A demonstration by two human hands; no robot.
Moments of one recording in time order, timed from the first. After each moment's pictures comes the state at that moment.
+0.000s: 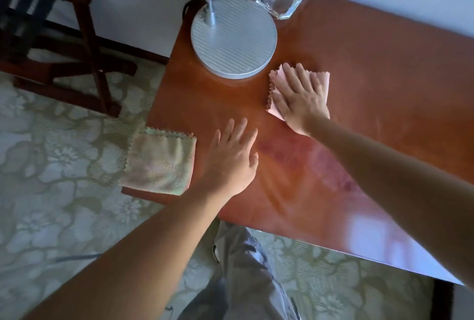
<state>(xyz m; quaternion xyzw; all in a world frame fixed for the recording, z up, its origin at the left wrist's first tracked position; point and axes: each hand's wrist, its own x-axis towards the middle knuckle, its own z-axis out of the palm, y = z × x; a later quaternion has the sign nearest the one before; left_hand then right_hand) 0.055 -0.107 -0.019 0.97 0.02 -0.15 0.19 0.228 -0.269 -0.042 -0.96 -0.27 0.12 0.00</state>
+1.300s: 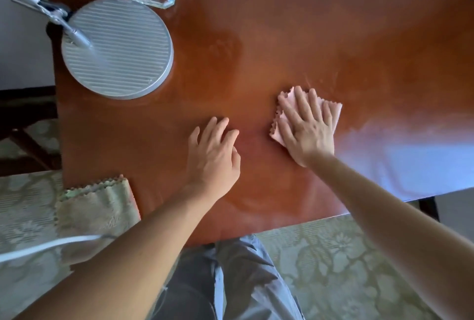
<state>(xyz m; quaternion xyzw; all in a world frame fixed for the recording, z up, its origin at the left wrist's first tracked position) 0.098 -0.171 -0.016 0.97 -0.11 -0.12 0.19 0.120 -0.407 -0.054 -1.00 -0.01 0.06 0.08</state>
